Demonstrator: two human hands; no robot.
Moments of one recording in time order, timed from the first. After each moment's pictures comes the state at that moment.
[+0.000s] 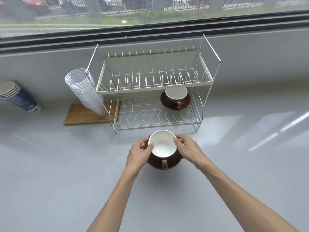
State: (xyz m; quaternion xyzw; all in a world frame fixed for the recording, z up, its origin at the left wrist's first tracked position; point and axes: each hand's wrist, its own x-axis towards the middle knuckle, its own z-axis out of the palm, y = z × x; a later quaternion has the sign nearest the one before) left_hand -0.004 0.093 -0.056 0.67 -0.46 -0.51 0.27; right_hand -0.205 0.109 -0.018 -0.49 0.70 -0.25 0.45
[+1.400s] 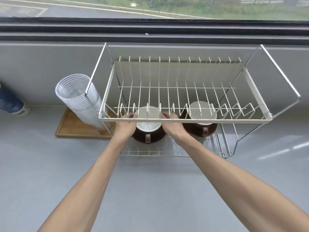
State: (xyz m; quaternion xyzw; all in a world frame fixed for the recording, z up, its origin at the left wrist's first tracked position) left_hand 0.062 -0.132 -0.048 0.72 -0.41 -0.48 0.30; right_hand -0.120 -0.130 -0.038 -0.52 0.68 -0.27 0.44
